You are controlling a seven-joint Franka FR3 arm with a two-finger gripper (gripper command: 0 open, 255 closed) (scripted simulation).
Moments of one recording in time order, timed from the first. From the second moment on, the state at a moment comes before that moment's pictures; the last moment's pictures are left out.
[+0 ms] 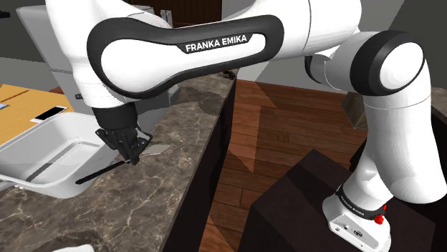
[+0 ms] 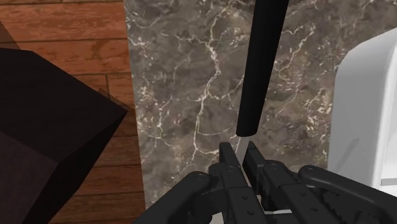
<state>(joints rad) 0.51 0.56 0.54 -1.22 -0.22 1.74 1.94</state>
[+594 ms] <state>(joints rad) 0.49 0.57 0.53 -1.34 -0.22 1.86 1.95</state>
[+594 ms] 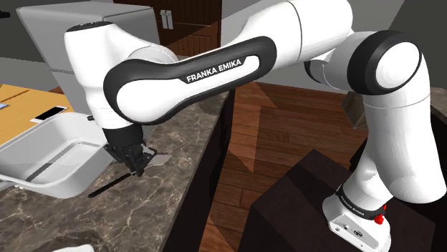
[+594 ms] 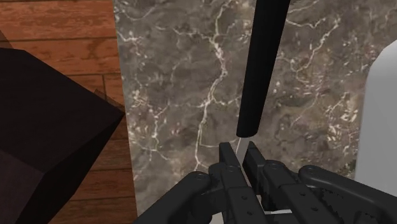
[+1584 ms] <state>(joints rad) 0.49 0.62 0.51 -1.47 -0.25 2.03 1.96</state>
